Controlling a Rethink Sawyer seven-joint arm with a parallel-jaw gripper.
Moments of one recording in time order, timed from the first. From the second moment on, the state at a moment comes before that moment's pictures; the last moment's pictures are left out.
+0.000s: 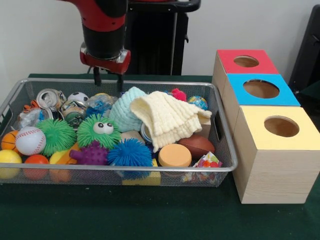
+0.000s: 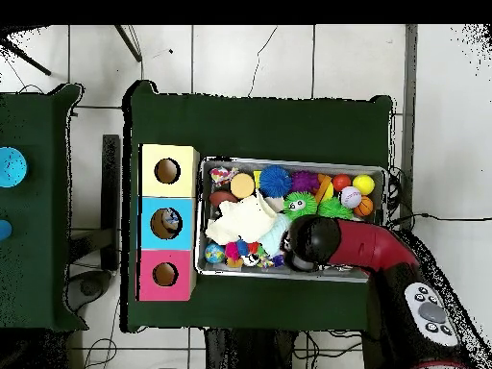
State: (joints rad) arm -0.53 -0.62 0.10 1.69 -0.35 0.73 1.87
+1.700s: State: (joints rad) arm -0.55 -0.74 0.05 1.71 -0.32 0.67 1.87
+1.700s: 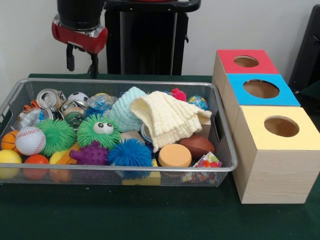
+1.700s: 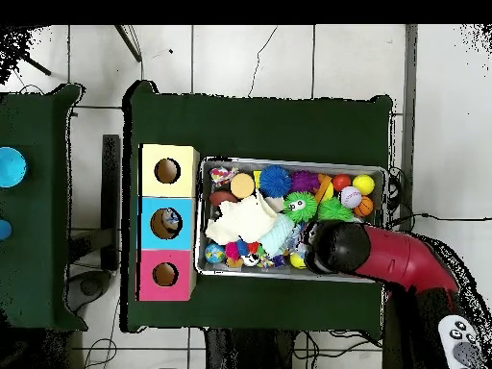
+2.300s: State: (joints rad) arm -0.57 -0.61 0.06 1.71 -0.33 0.60 1.87
